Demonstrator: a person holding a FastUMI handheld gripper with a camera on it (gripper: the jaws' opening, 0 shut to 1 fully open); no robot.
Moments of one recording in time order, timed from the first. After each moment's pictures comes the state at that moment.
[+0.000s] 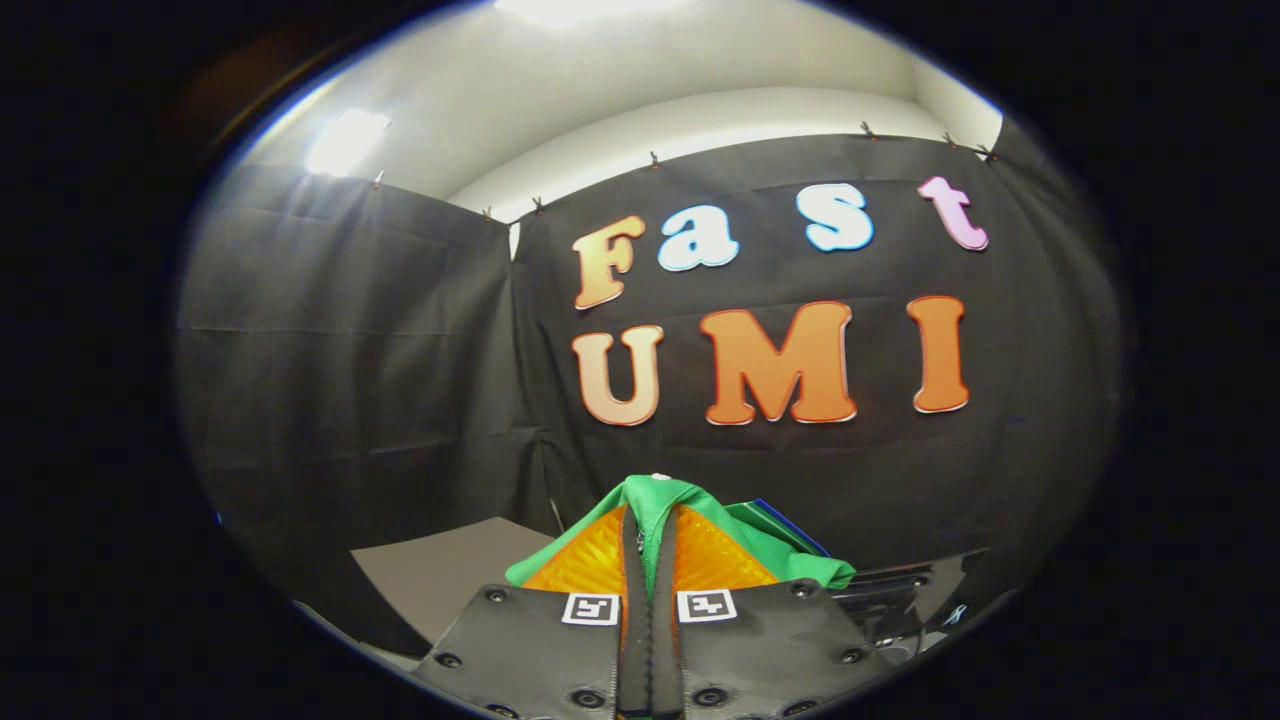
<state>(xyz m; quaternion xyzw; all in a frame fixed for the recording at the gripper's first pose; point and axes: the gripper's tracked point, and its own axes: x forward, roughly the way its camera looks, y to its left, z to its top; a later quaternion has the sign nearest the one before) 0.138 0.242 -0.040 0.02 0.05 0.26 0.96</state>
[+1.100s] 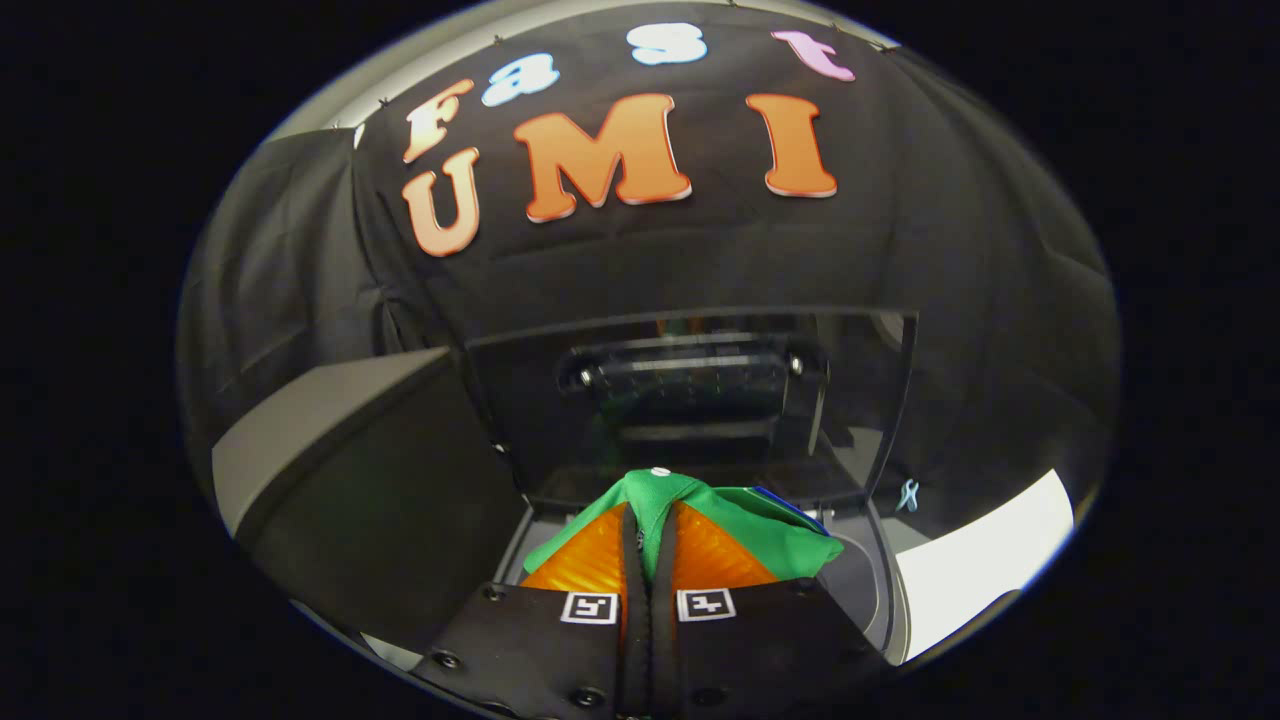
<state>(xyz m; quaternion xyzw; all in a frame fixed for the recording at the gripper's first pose) 0.198 0.075 -0.363 0.02 0.33 0.12 0.94</state>
